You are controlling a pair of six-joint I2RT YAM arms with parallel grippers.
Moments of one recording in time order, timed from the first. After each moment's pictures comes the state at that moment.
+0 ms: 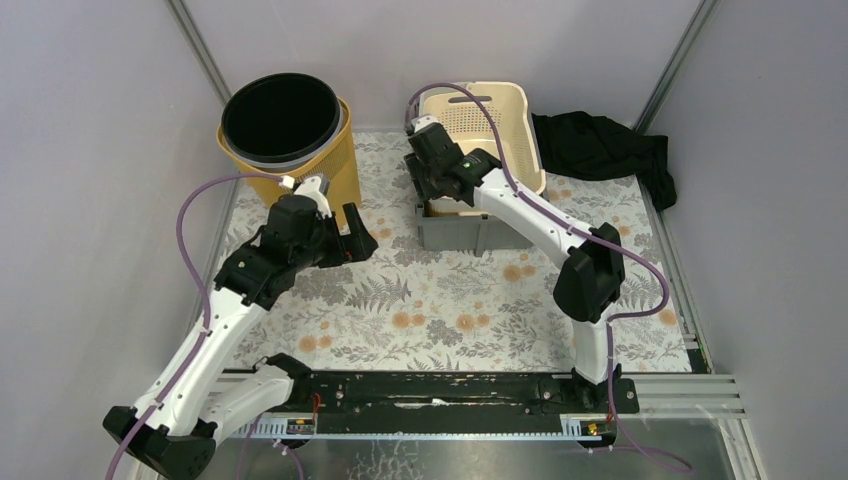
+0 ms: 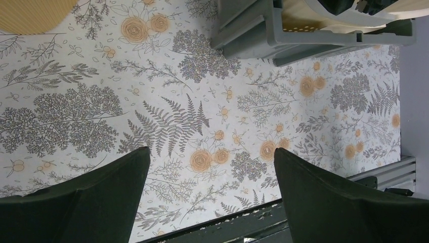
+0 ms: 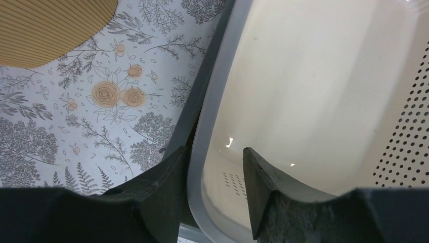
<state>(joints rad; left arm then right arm) -0.45 0.92 1.05 -0.78 0.02 -0.55 0.75 1.98 1.92 -0.72 0.29 0.19</state>
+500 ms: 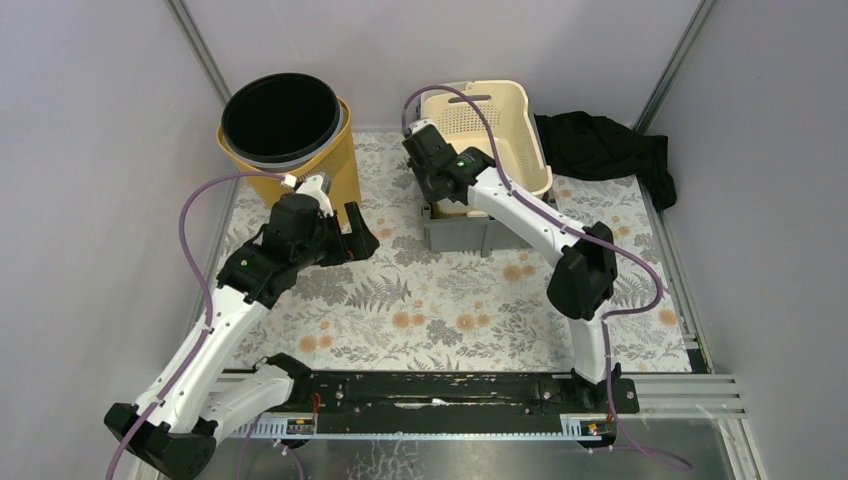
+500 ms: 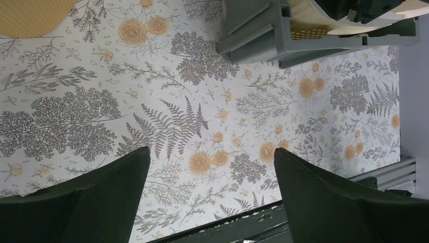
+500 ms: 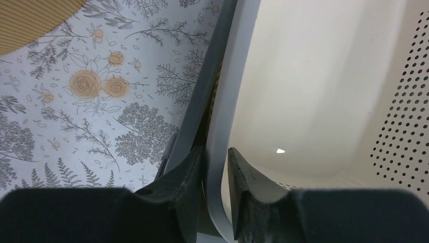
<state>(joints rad) -0.45 0.93 1.05 -0.76 0.02 -0.55 0.76 2.01 1.96 -0.81 0.35 0.19</state>
